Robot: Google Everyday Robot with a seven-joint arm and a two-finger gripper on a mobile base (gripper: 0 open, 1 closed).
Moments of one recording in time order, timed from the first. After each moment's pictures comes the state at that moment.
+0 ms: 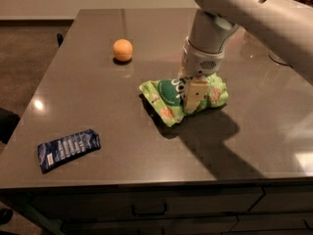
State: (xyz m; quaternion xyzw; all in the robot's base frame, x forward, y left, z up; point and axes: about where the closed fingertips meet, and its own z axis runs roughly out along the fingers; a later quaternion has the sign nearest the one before) arm 0.552 -0.099 0.861 -0.74 0.67 0.04 0.09
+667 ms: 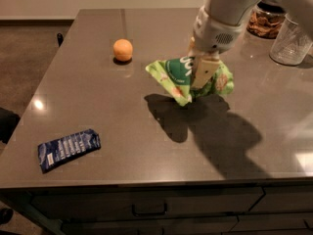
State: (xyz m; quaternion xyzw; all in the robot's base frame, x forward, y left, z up) arm 0.556 -0.110 0.919 -0.74 0.66 0.05 0.13
